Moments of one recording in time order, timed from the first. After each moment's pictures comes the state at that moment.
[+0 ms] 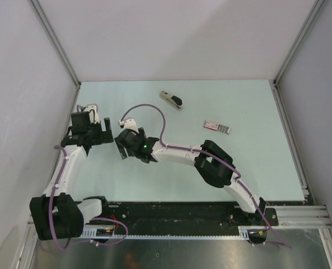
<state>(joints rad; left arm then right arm) 0.08 1.12 0.84 -0.49 0.03 -0.05 1.14 2.28 1.85 -0.29 0.42 0.49</state>
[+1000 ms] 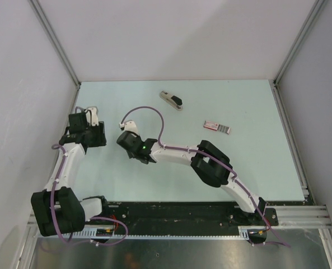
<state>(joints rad) 0.15 1.17 0.84 -0.53 0.09 0.05 1.14 2.33 1.87 -0.31 0.43 0.49</state>
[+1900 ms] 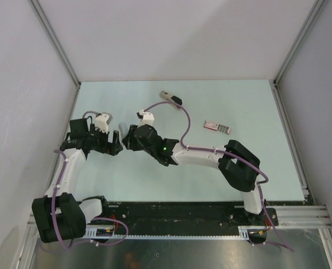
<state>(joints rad) 0.16 1.12 0.77 -0.55 0.49 0.32 1.12 1.98 1.47 0.13 0.31 0.78</state>
